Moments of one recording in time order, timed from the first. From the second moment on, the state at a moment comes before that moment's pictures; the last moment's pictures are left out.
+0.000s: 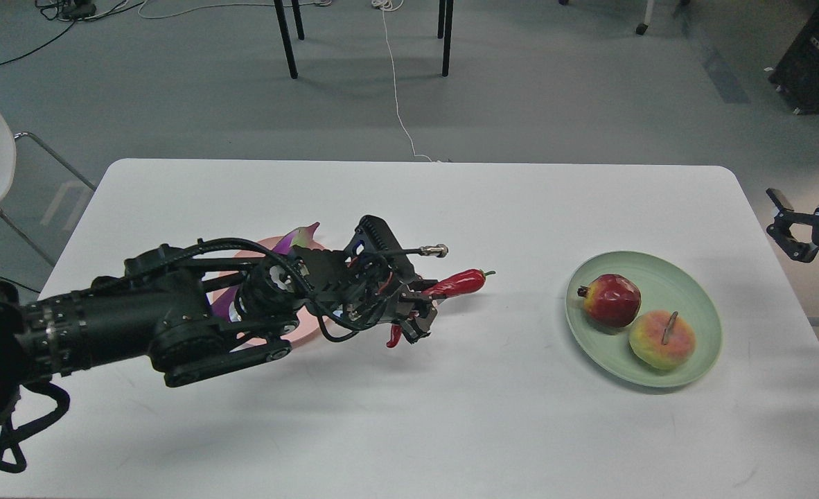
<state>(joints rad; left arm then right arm) -1.05 0.32 -0.06 -1.31 2.00 -0.31 -0.02 0.53 -0.86 0.48 0.87 0.20 0.49 0.49</state>
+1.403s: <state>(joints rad) -0.97 0.55 -0.52 -1.21 0.84 -0.31 -0.08 0.57 -0.83 0.58 0.75 0.20 0.49 0.49</state>
